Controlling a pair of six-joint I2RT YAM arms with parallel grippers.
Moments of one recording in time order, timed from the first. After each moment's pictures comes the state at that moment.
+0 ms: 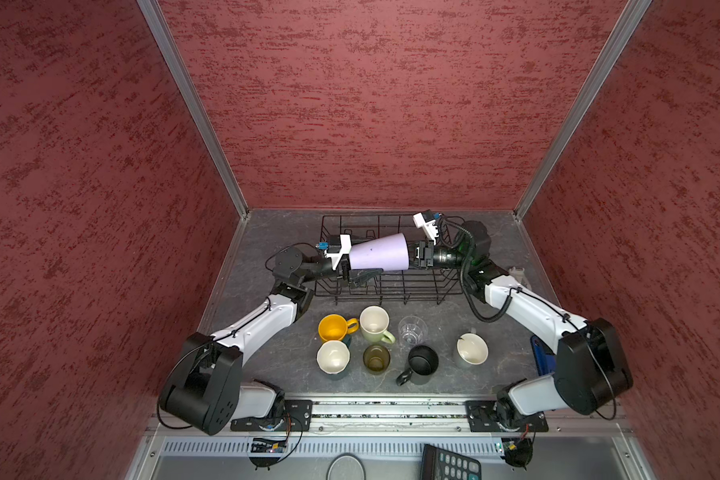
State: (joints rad) left arm -0.36 1.33 0.76 0.98 1.03 -0.14; right arm 0.40 1.44 1.04 0.31 -1.00 0.92
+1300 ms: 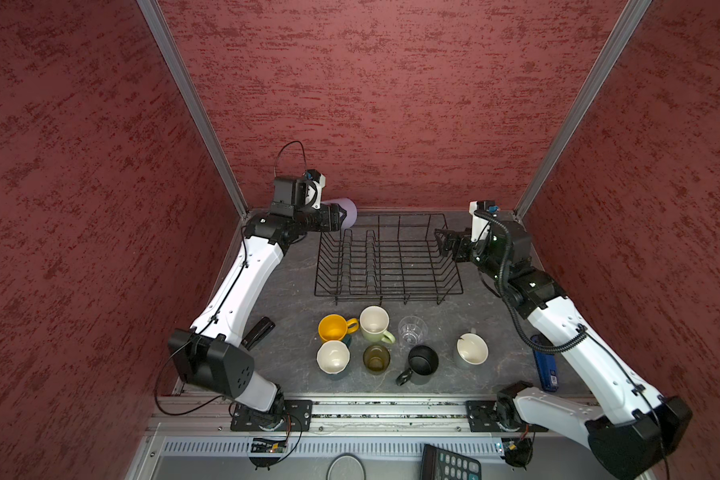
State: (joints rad) left arm -0.25 1.57 1.69 -0.75 0.20 -0.20; right arm 0.38 1.13 1.13 -0.32 0.00 0.30
